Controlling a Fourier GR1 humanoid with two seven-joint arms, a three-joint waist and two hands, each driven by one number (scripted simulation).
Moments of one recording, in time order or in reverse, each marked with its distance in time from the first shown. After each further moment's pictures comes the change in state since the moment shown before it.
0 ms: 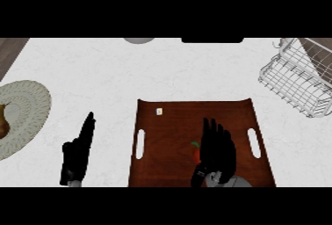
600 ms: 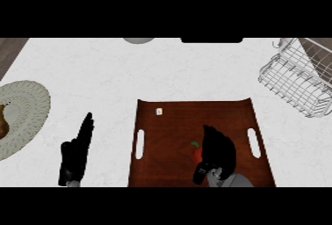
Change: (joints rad) left arm 0.008 -0.005 0.018 -0.010 -0.015 -0.009 0.015; right arm 0.008 0.002 -0.035 0.076 -0.042 -0.024 -0.025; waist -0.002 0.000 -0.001
